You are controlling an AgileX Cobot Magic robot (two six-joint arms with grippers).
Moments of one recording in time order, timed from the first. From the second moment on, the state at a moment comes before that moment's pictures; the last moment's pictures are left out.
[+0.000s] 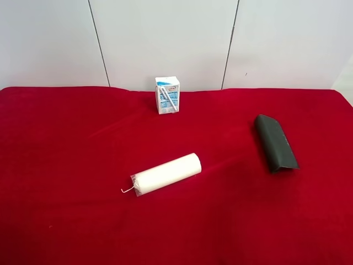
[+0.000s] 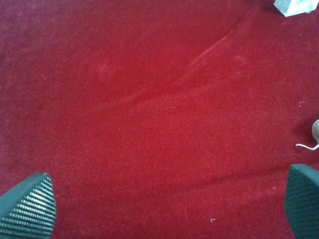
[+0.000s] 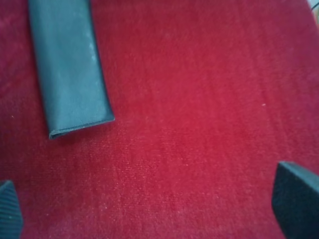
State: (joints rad) left arm -0.01 -0.01 -0.51 -0.07 1.06 0.07; right arm 0.04 0.80 -0.64 -0.20 0.85 0.24
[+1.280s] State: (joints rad) left arm -0.01 -0.01 -0.51 -0.07 1.06 0.07; right arm 0.06 1.70 -0.72 -0.18 0.24 0.25
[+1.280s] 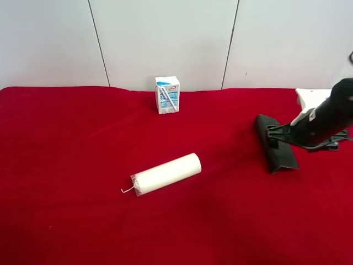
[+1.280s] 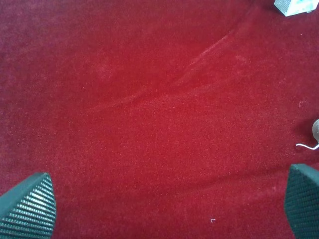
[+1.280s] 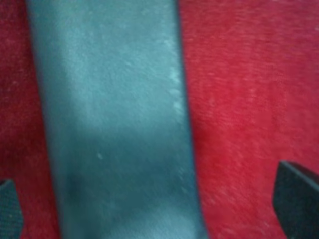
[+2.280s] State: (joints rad) left arm -0.01 -0.01 -0.51 -0.07 1.06 0.07; right arm 0.11 1.84 -0.73 -0.15 0.17 0.26
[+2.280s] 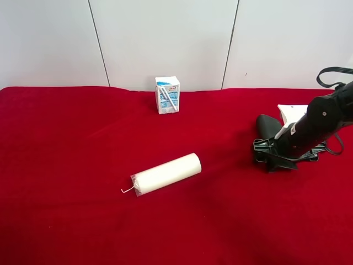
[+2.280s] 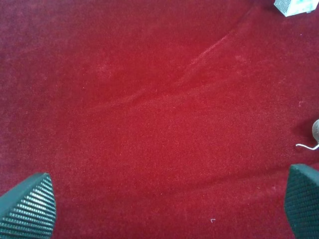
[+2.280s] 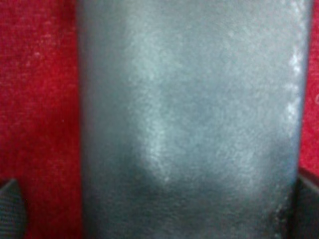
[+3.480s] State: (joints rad) left arm -0.01 -0.01 -0.51 -0.07 1.06 0.07; right arm 0.11 1.68 -0.73 -0.15 0.34 0.26
